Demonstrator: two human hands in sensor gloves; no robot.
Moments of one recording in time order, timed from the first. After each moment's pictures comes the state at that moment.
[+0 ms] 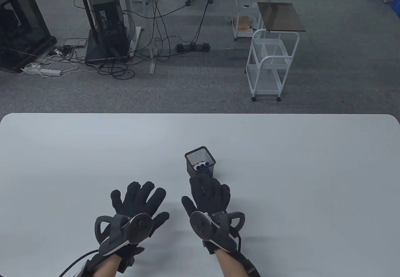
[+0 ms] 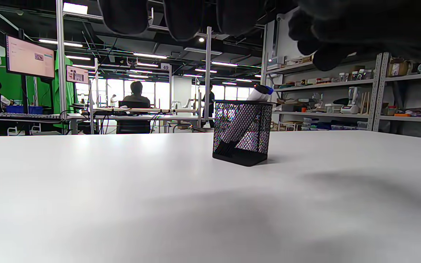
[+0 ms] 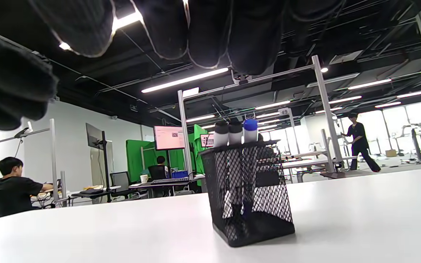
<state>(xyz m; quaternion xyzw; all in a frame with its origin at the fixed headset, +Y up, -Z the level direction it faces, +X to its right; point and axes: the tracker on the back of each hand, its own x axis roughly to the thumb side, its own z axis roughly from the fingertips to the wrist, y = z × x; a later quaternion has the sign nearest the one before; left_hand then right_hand) -0.197 -0.686 -0.281 0.06 -0.13 0.02 0.99 0.012 -0.694 -0.295 0.12 -0.22 0.96 0.10</state>
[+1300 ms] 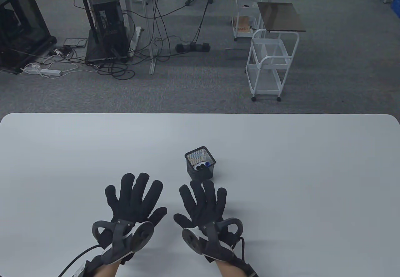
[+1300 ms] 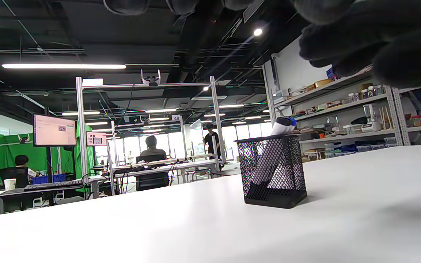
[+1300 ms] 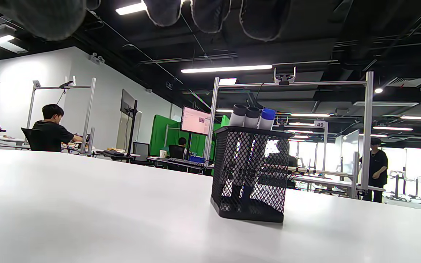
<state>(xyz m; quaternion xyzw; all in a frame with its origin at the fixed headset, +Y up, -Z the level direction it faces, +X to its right) -0.194 -0.680 -0.270 0.19 -0.11 -0.04 0.98 0.000 -0.710 -0.279 0.19 -0.21 0.96 -0.02</state>
